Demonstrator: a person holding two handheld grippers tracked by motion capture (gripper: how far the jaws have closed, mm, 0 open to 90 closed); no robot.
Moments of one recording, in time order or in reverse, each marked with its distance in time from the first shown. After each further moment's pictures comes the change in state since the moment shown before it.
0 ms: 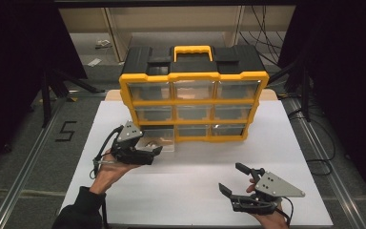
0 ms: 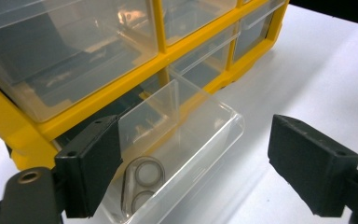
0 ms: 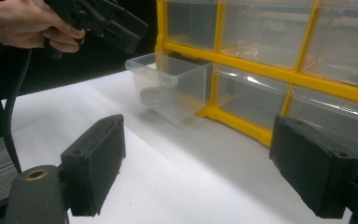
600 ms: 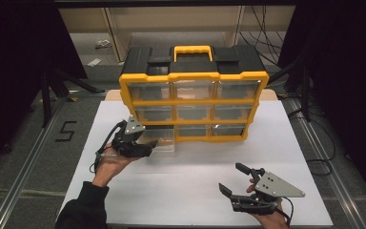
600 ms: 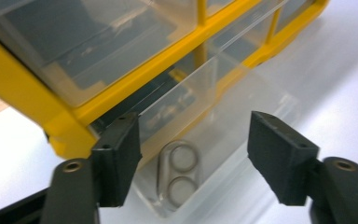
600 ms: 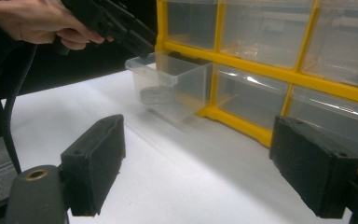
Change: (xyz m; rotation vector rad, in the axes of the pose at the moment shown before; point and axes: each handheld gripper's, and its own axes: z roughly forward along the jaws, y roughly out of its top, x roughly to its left) left arm 0.012 0.009 0.011 0.120 0.081 0.016; right arm 0.000 0.000 0.000 0.000 0.000 -0.001
